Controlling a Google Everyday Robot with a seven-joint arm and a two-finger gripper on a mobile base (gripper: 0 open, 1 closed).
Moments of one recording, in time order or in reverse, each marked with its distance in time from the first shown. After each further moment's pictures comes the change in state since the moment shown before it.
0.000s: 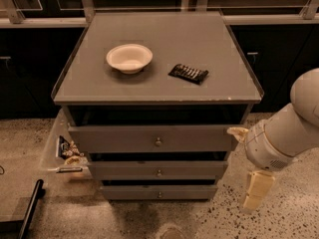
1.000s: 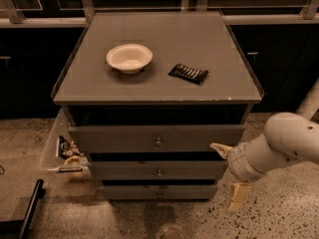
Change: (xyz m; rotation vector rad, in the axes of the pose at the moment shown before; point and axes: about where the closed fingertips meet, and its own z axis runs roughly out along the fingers) arm 0.035 -0.030 0.124 0.001 -0.115 -0.167
